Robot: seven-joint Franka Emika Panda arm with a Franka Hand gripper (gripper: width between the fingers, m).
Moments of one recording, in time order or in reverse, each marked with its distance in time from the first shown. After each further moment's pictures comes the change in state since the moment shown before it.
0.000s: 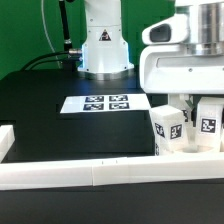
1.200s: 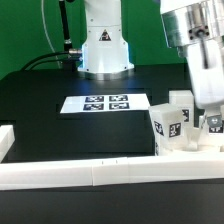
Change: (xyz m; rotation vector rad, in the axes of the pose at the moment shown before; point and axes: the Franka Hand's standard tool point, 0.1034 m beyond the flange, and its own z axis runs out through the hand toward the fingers) arm -0.003 -0.007 0.001 0.175 -0.043 1.191
